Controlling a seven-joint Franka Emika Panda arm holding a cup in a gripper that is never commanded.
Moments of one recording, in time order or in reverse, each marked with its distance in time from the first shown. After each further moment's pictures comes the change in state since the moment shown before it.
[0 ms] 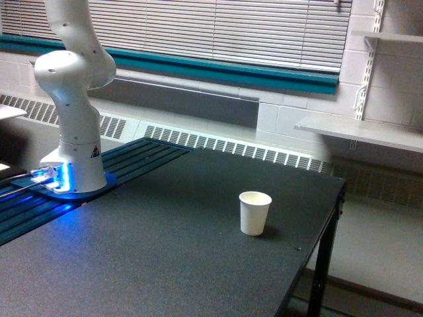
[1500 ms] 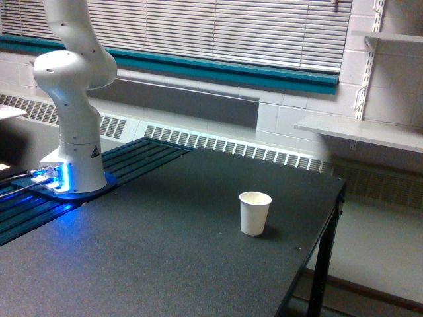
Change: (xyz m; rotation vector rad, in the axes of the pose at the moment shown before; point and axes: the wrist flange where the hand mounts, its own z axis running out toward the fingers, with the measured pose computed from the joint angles) arm -0.029 0.042 -0.002 -0.096 -0.043 -0.090
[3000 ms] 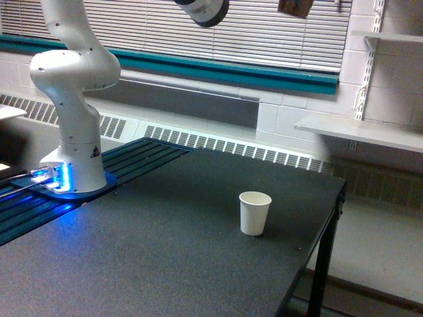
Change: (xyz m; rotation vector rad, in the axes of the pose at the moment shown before) arm -0.079 0.112 -0.024 -0.145 -0.026 0.045
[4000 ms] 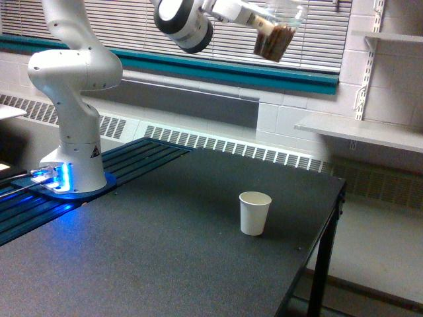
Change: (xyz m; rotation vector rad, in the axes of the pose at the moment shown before) arm -0.066 0.052 -0.011 -0.089 -0.052 0.014
